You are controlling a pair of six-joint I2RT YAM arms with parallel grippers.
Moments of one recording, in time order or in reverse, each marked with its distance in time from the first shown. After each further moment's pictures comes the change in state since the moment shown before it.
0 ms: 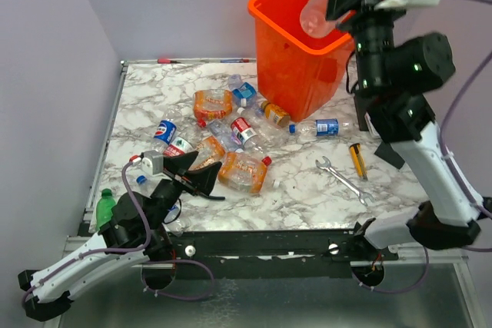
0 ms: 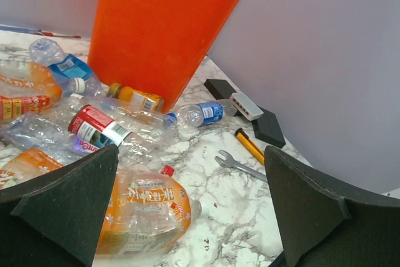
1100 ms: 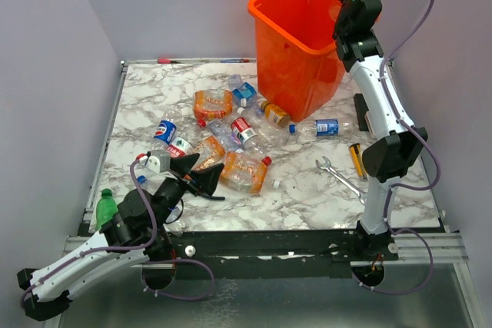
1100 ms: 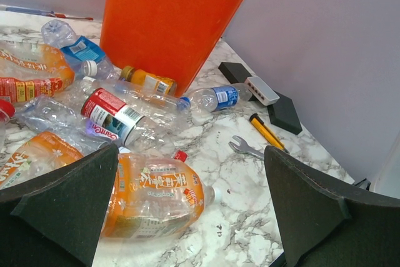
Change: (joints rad) left arm 0.000 0.026 0.007 -0.059 -0.025 -0.002; right arm -0.554 0.706 0.395 0.016 0.024 0.166
